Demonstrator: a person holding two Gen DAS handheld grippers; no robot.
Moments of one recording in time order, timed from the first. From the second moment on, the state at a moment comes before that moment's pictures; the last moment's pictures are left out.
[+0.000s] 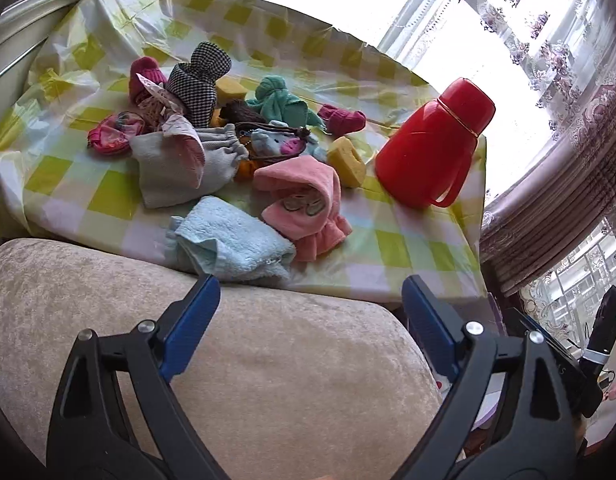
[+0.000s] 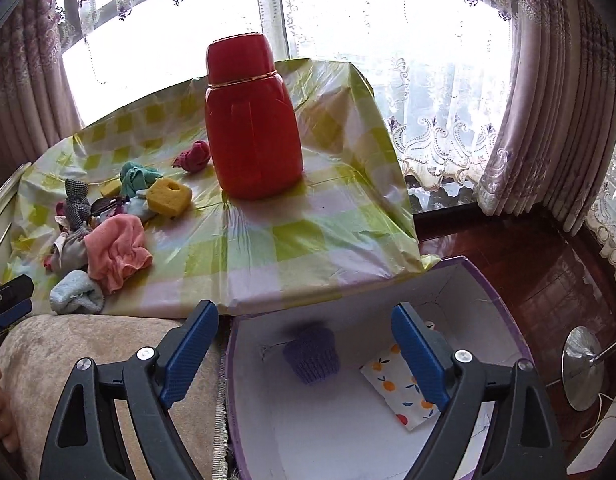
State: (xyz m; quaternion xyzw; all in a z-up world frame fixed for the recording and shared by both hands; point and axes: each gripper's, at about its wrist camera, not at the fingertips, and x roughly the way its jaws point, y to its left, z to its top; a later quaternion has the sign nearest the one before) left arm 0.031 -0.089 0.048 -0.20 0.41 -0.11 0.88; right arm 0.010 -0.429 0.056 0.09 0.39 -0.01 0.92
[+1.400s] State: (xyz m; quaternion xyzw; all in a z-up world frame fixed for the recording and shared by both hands) left arm 0.119 -0.055 -0.019 -0.20 0.53 -0.12 0.82; right arm 0.187 -0.234 -0.009 0.08 0.51 0.16 0.84
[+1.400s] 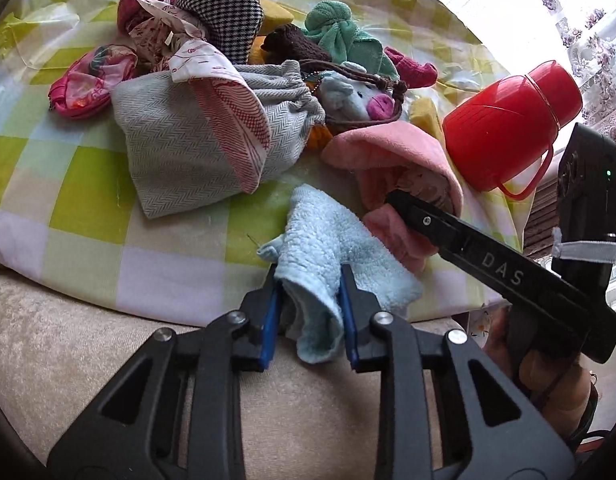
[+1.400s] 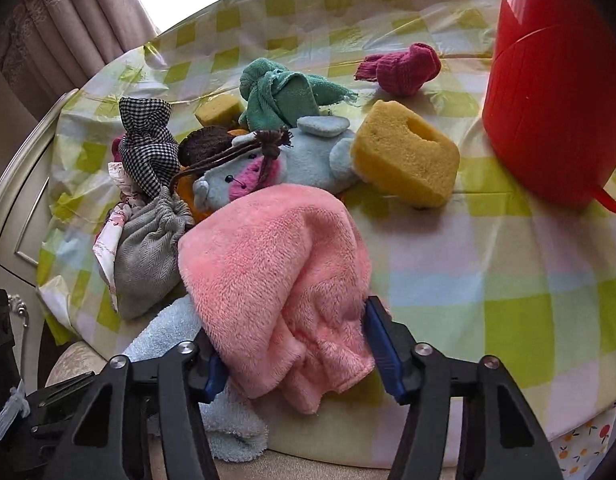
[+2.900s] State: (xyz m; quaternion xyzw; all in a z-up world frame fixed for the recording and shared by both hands) left arm 0.037 -0.268 0.057 -0.07 0.45 -0.36 0.81; right arm -0.002 -0.491 0.016 0.18 0.47 -0.03 0.87
